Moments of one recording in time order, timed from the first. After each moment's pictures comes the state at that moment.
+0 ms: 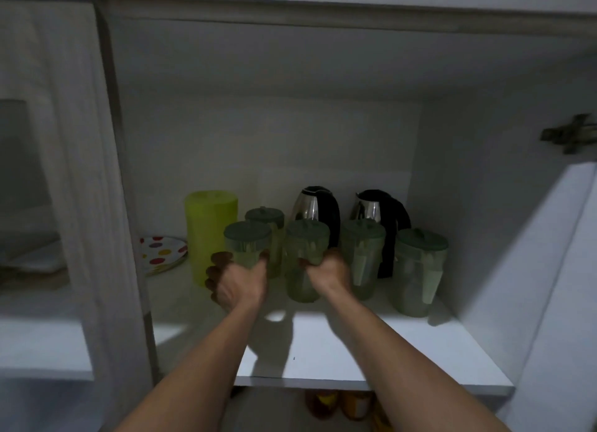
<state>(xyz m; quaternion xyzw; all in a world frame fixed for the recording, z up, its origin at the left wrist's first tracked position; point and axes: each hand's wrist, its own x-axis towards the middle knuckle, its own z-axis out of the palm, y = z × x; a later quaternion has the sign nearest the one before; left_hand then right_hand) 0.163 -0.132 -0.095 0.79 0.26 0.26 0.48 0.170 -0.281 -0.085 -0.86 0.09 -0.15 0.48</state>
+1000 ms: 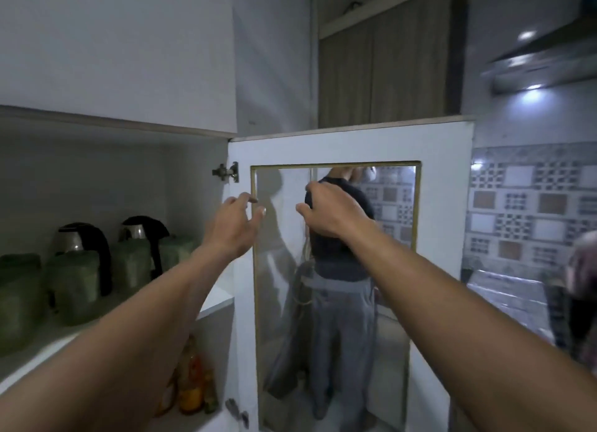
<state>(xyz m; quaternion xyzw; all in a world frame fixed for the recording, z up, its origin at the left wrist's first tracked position) -0.194 -0.311 0.063 0.77 -0.46 0.21 0.39 -0.361 -0.420 0.101 -0.90 0.27 -0.34 -0.02</state>
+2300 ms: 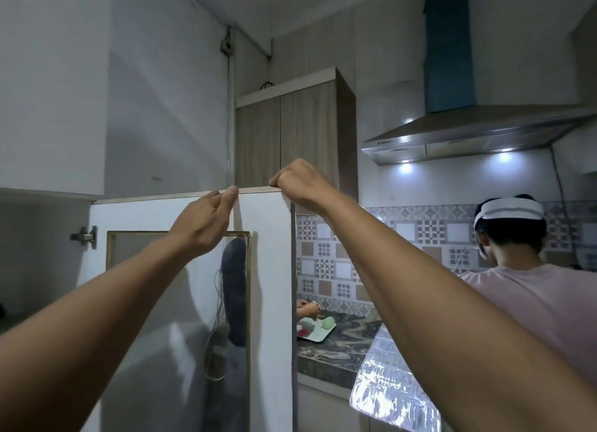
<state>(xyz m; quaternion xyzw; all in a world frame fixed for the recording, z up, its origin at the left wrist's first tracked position) -0.397 -0.433 0.185 0.66 -0.57 0.23 0.43 -0.572 -0.514 0.249 -0.85 0.28 -0.43 0.10</state>
